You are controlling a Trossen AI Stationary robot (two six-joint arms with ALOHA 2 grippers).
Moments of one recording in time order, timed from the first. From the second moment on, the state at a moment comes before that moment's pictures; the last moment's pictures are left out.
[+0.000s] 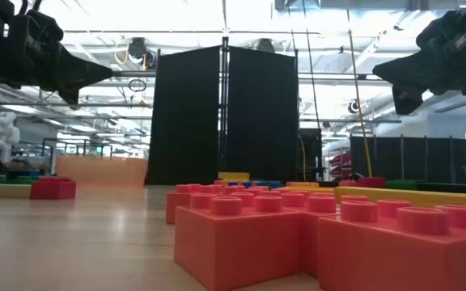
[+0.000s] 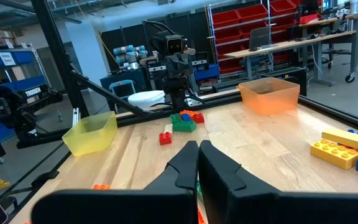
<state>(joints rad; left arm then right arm) -0.01 0.02 0.00 0.04 -0.20 -0.07 0.00 0.18 0.01 0.21 0.05 0.24</state>
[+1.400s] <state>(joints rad) -0.01 0.02 0.01 0.15 -0.27 0.03 0.00 0.18 0.01 0.19 0.07 0.30</state>
